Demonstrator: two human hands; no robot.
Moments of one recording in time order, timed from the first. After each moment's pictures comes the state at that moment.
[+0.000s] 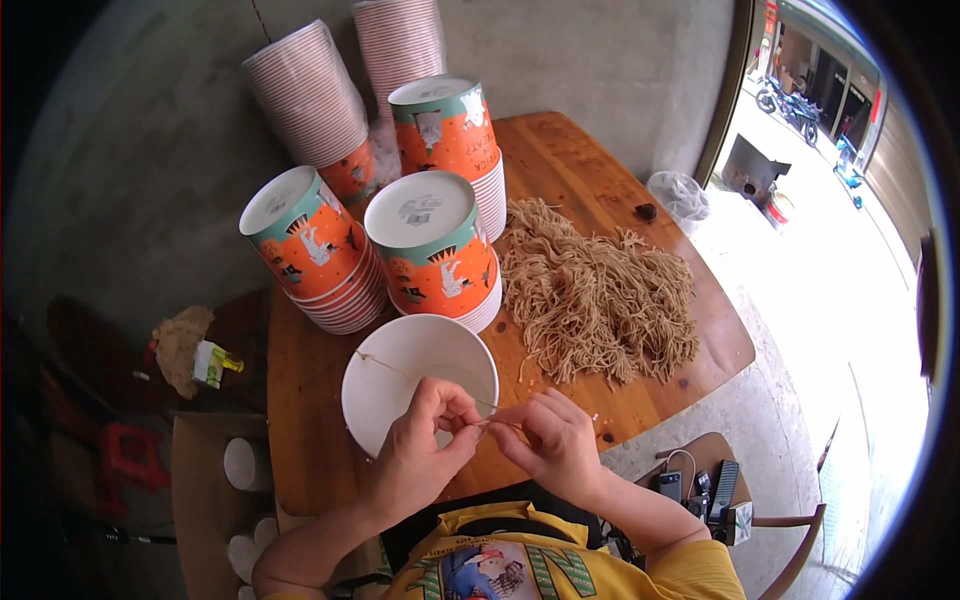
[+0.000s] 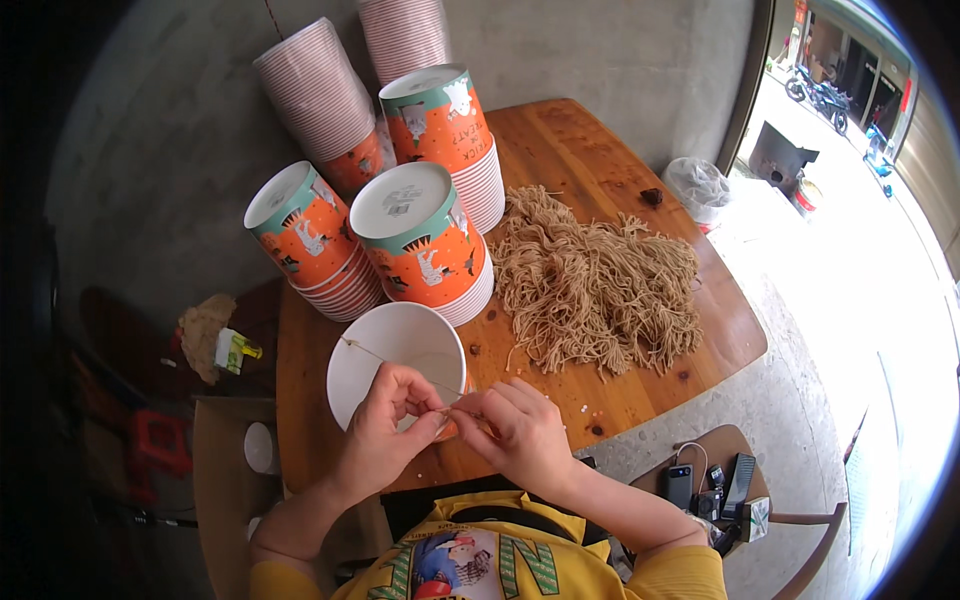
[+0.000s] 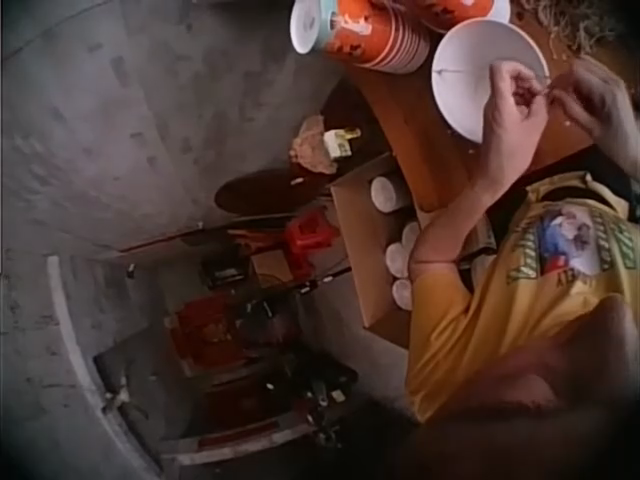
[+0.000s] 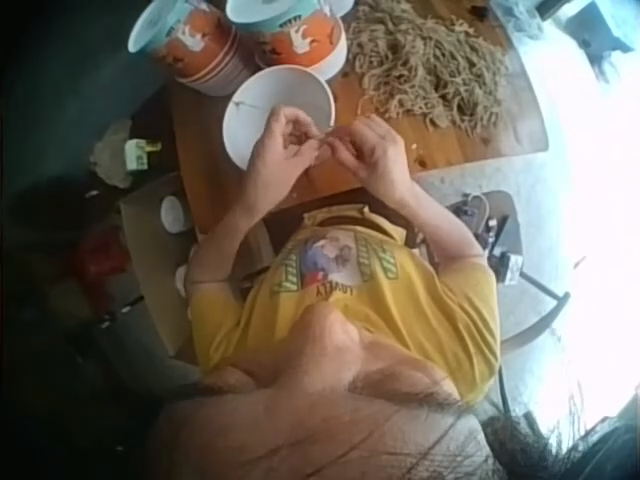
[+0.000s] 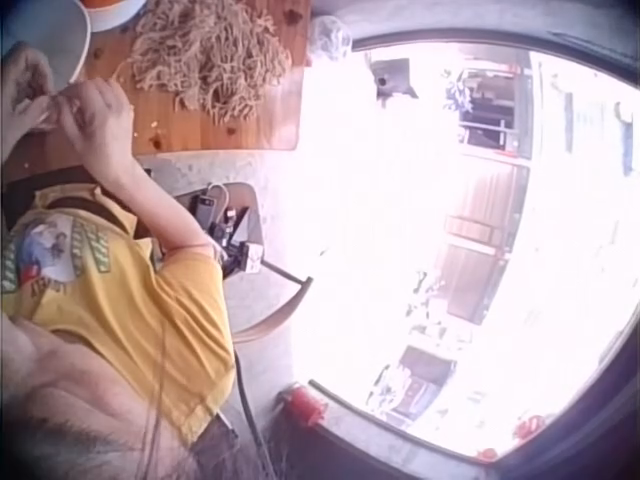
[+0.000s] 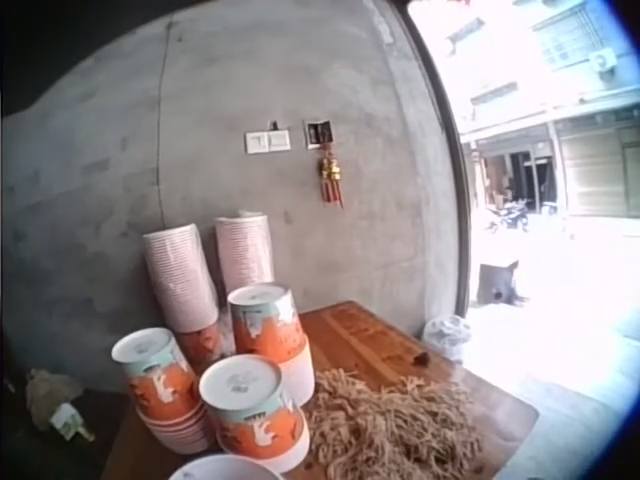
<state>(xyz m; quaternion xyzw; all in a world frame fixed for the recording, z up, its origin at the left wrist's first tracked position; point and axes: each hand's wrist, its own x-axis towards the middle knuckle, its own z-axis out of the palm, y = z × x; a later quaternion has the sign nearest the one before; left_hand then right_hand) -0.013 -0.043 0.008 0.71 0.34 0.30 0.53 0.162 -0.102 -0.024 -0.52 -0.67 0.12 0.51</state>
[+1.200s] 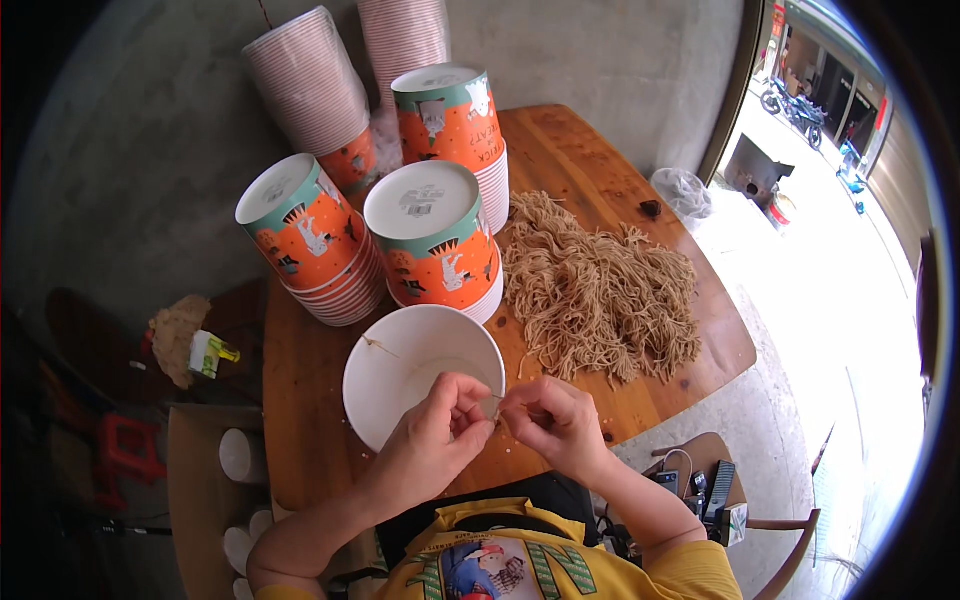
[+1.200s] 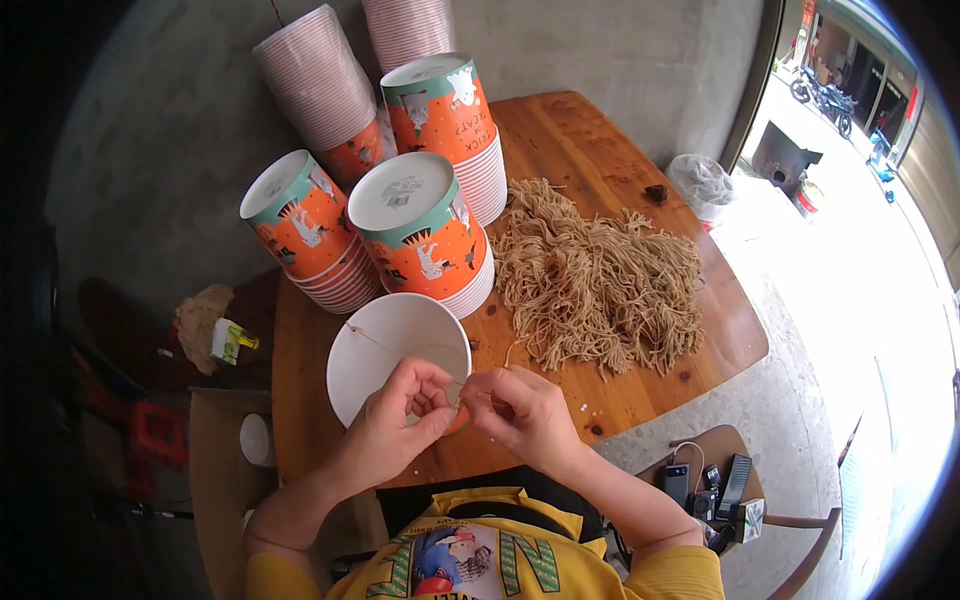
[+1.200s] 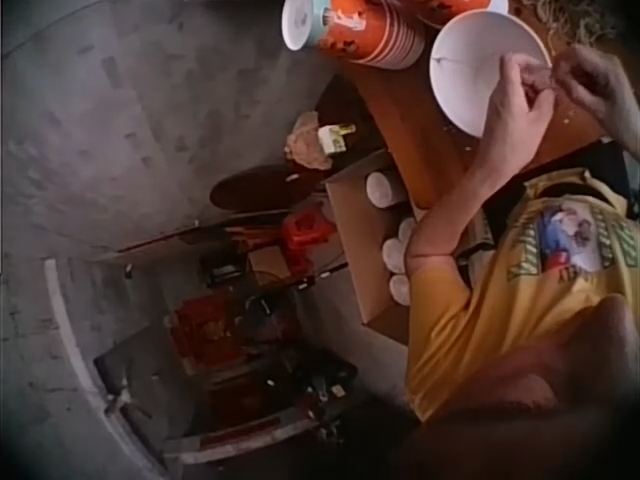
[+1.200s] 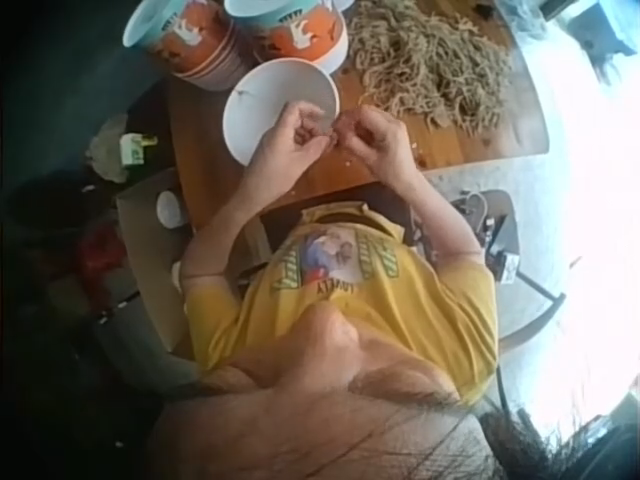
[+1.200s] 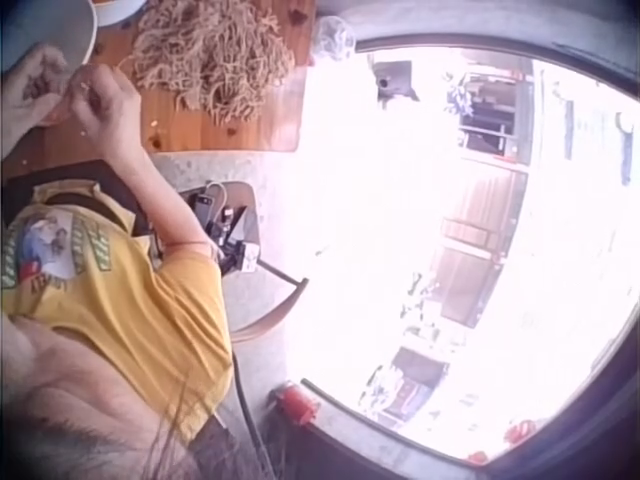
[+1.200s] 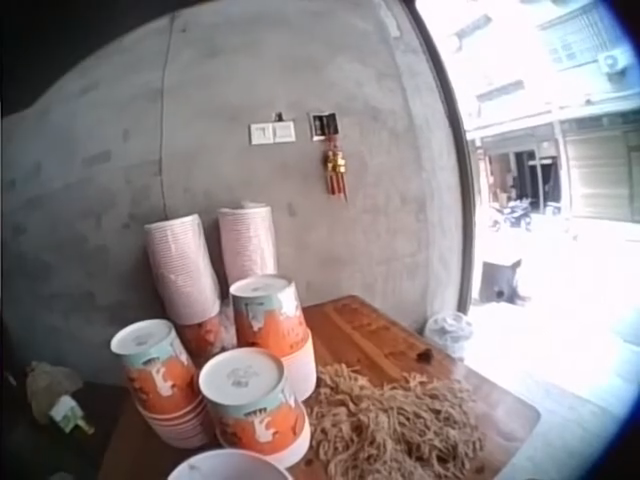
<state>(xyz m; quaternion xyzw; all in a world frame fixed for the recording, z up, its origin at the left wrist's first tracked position) -0.007 -0.036 0.014 0.76 0.35 0.22 0.50 0.176 -0.091 -0.037 -0.50 -0.62 0.28 0.54</state>
